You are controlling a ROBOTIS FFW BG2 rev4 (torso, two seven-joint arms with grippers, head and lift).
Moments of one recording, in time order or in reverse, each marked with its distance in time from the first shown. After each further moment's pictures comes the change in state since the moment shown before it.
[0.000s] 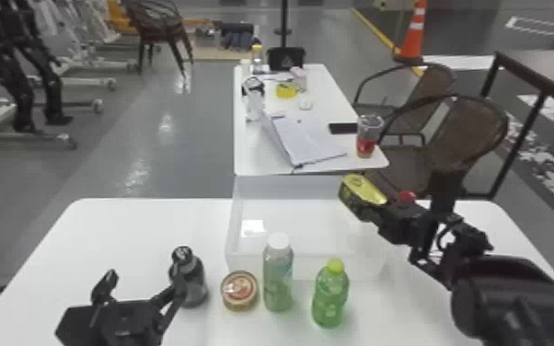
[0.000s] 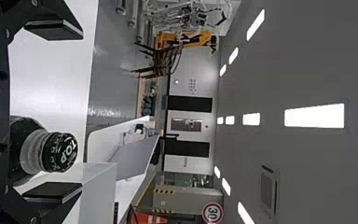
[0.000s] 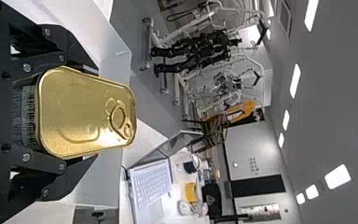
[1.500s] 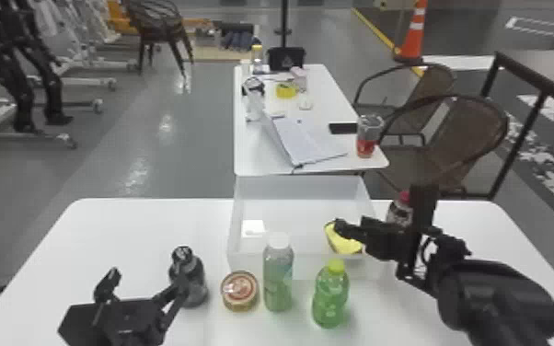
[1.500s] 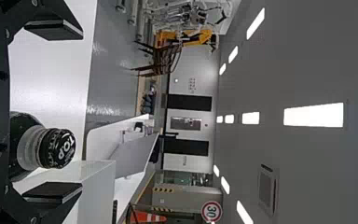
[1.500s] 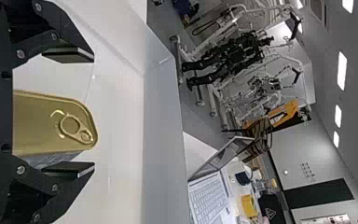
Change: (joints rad) left arm -0.007 0.000 -0.007 0.005 0.002 -0.002 0.000; right arm -0.084 0.003 0.034 0.210 -0.047 0.091 0.033
